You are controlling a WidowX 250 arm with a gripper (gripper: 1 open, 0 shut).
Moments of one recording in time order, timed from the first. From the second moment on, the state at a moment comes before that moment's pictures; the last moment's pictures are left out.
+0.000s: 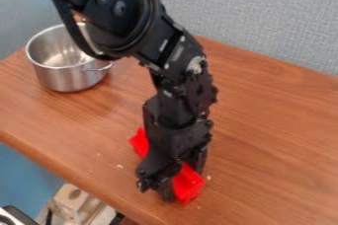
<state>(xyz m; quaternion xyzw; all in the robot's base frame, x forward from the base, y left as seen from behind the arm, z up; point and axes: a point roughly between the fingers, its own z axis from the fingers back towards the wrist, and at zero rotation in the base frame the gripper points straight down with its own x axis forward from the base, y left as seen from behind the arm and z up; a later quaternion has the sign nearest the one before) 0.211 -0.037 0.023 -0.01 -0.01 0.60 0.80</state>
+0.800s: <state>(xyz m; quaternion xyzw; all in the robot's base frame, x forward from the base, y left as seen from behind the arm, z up) 0.206 -0.034 0.032 -0.01 -0.01 0.60 0.80</state>
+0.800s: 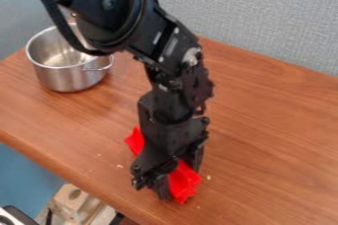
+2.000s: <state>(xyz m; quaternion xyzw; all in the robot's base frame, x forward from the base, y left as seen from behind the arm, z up) 0.202 -0.031 0.040 -0.01 0.00 0.61 0.80</state>
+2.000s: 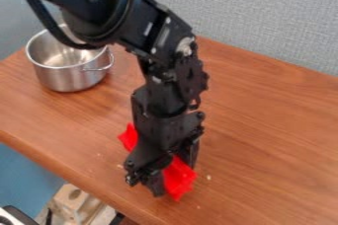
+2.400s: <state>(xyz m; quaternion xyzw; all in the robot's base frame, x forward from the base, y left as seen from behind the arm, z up) 0.199 -0.028 0.048 -0.01 0.00 0.61 0.79</state>
